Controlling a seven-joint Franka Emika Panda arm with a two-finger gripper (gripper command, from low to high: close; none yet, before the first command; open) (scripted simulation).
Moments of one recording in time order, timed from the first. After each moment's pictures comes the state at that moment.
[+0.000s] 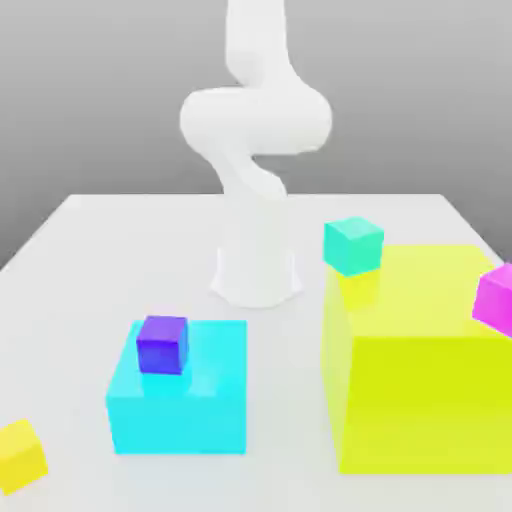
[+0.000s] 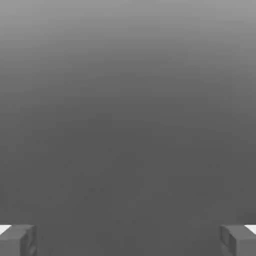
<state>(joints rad) -0.04 -0.71 0.00 -2.30 -0.02 2.33 0.83</state>
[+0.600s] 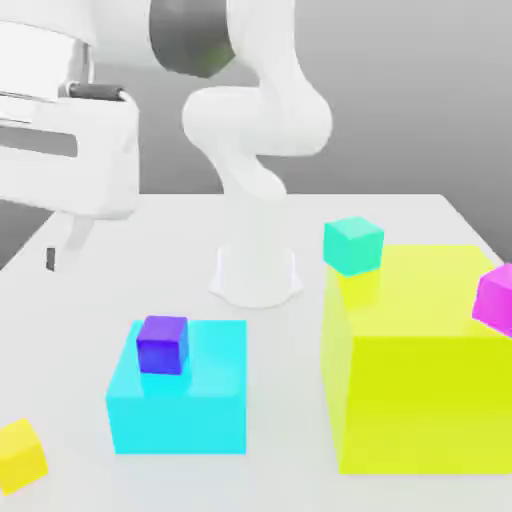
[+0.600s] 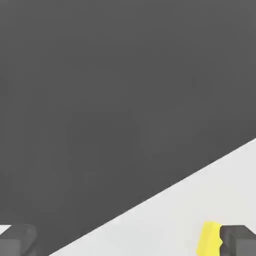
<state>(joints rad) -0.27 -0.05 -0.13 -2.30 -0.06 2.53 1.01</state>
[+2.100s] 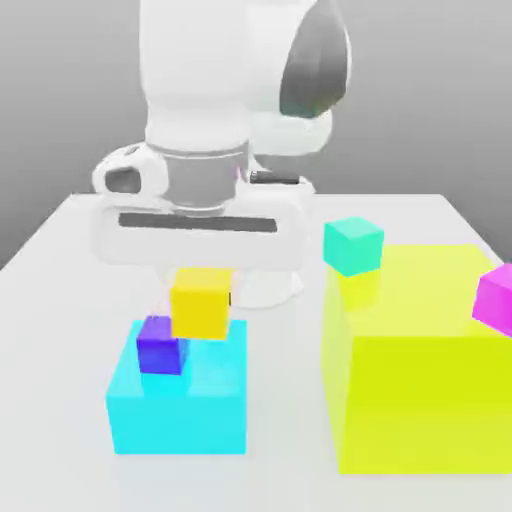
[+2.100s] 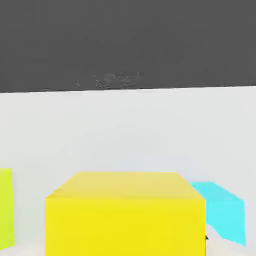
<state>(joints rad) -0.07 -0.32 0.05 -2.52 -0.01 2.20 0.64</state>
